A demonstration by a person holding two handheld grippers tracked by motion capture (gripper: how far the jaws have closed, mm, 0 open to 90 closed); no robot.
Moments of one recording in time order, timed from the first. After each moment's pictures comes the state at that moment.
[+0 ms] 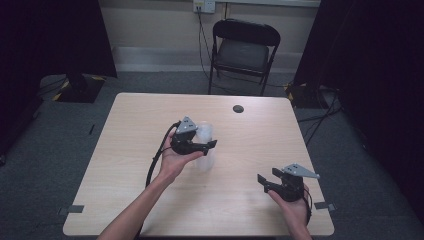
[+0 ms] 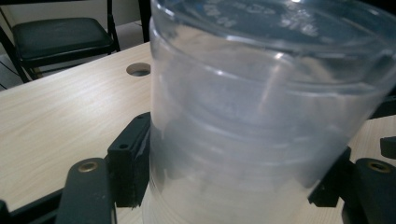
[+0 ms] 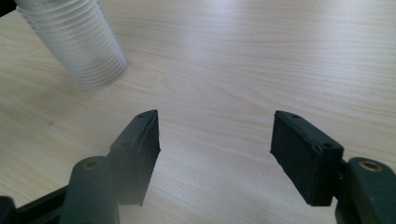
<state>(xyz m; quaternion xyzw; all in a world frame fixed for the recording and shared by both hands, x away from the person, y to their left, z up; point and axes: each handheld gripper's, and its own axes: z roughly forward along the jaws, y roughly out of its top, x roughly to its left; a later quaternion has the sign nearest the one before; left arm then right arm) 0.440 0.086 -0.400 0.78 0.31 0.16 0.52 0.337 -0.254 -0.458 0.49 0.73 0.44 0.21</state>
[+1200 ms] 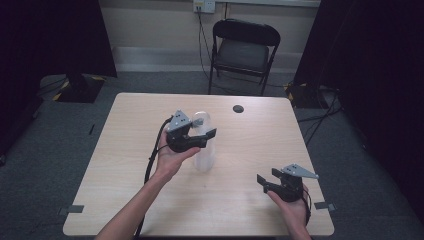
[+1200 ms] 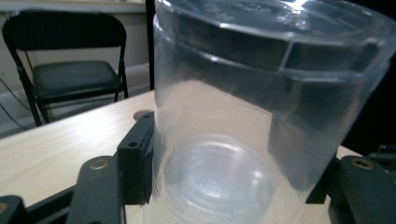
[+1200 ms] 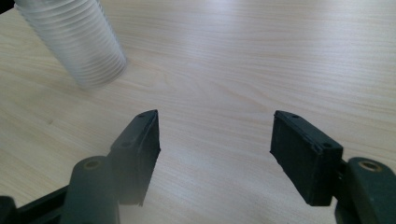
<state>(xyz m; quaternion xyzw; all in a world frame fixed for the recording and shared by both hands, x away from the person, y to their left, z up) 0.428 0.093 -0.373 0.72 0.31 0.18 0.60 0.336 -0.253 -0.459 0.49 0.73 0.44 0.21</state>
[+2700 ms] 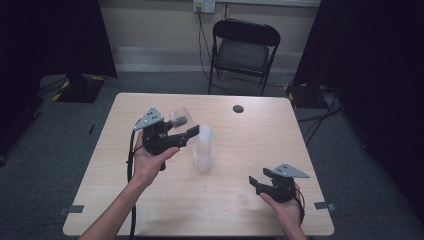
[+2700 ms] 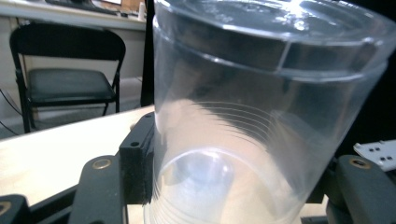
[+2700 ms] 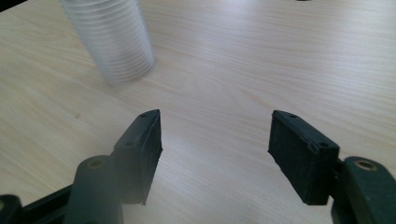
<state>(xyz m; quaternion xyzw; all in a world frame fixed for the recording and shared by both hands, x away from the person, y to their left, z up) 0.395 0.143 -0.341 0.68 0.34 0.14 0.63 0.334 -0.229 -0.453 0.45 0.75 0.44 0.20</state>
